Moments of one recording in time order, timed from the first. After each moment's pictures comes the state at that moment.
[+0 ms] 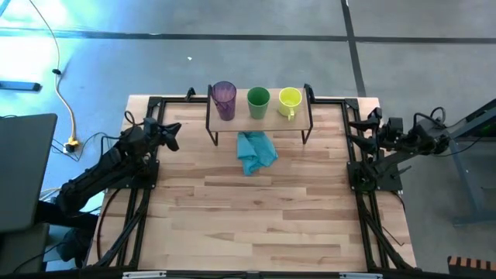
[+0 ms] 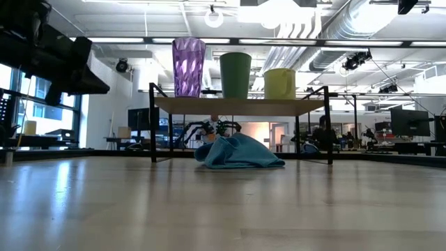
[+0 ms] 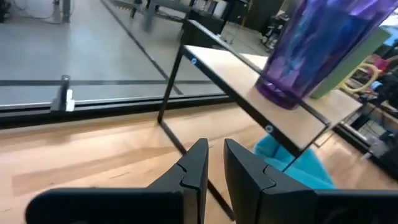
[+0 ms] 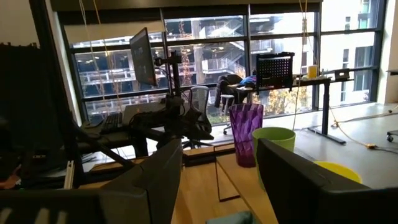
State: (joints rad) left arm 0.74 0.01 0.15 -0.37 -0.17 -0.45; right arm 0.39 0.12 0.67 -0.37 0.56 -0.02
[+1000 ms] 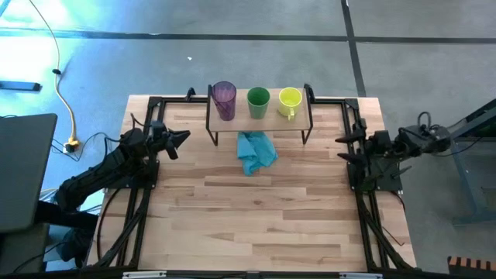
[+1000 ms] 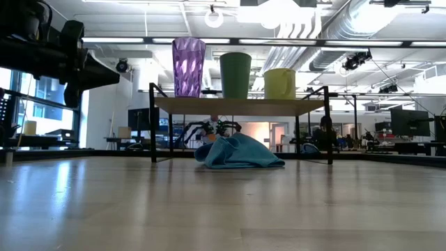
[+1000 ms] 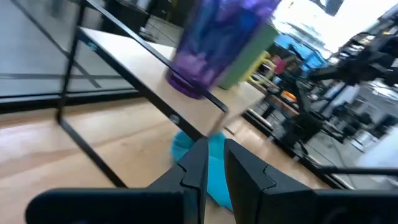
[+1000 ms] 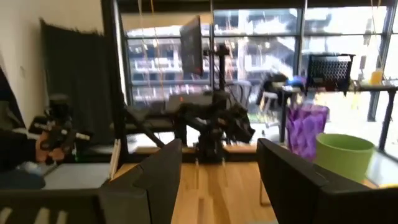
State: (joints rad) left arm 0.70 0.01 0.07 -0.15 0.10 -0.53; right arm 0.39 0.23 0.62 -0.25 0.36 -0.04
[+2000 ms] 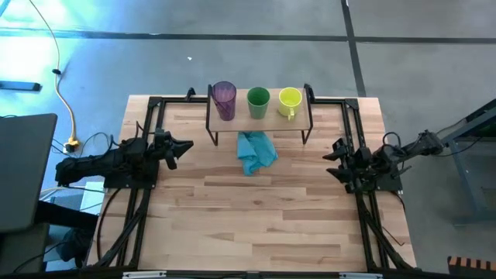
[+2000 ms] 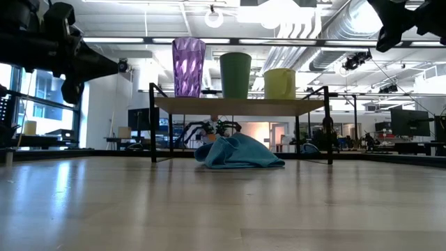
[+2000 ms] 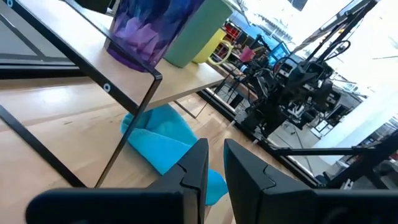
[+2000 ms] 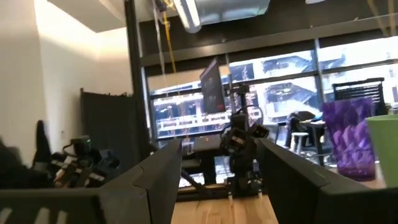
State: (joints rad) left arm 0.25 0.01 0.07 -0.13 -0.21 -0.61; right arm 0.39 0.11 0.01 0.53 0.27 0.00
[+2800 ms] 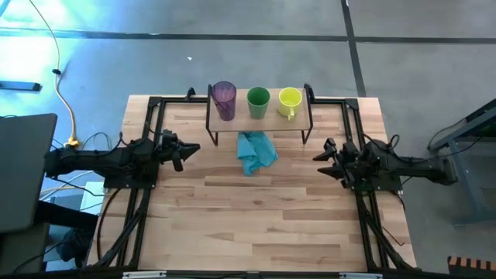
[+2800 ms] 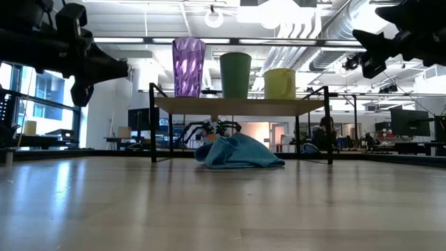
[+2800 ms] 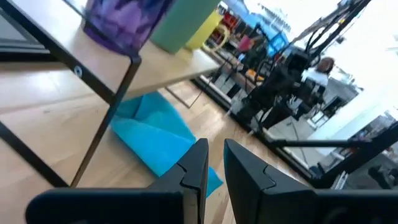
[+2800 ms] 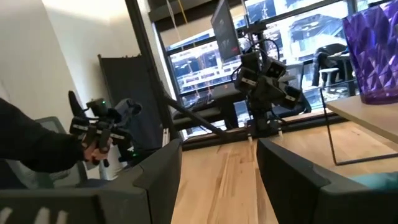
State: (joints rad) left arm 0.19 0.27 0.07 0.10 -0.23 -0.64; right arm -0.09 0.11 0.01 0.30 -0.29 0.31
